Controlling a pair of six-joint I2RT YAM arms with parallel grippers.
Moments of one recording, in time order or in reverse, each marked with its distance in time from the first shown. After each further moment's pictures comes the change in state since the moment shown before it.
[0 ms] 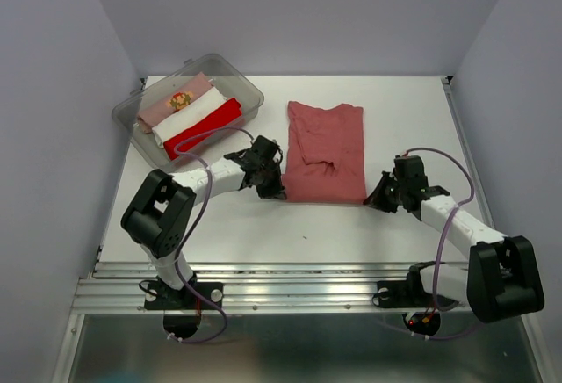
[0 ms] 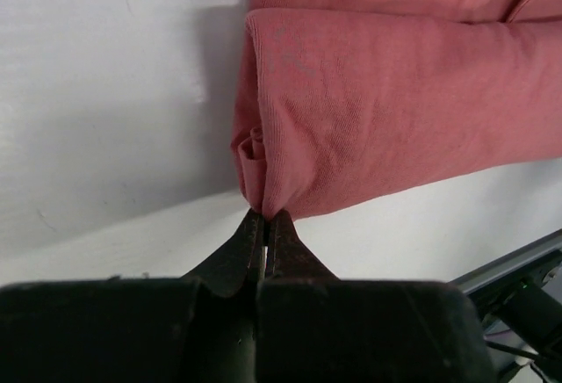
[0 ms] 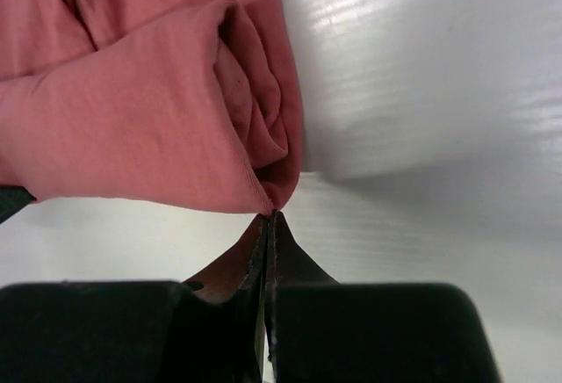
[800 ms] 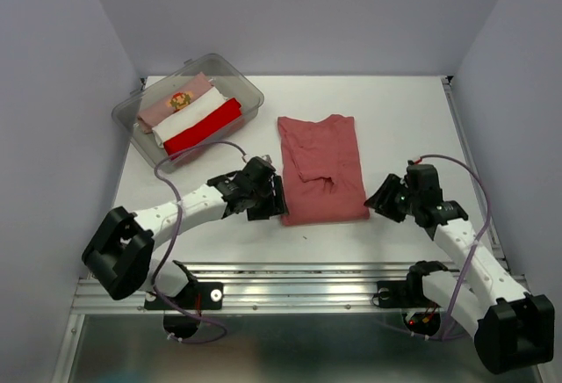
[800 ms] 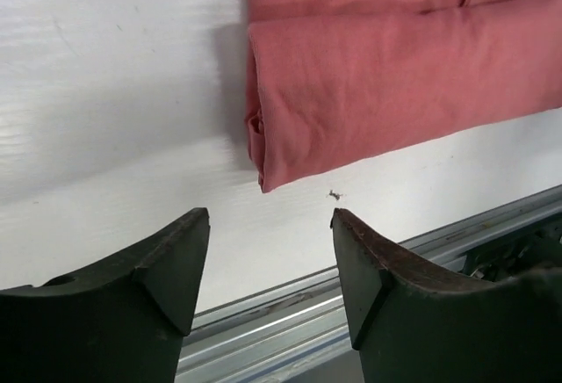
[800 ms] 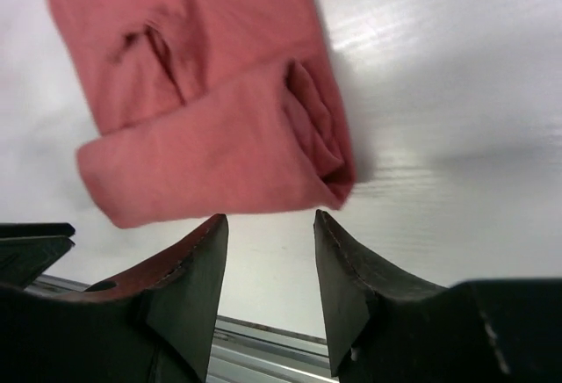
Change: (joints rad) left arm -0.146 -0.303 -0.228 -0.049 -0.094 -0.093; right arm 0.000 -0.324 -0.061 -0.196 -0.004 0.057
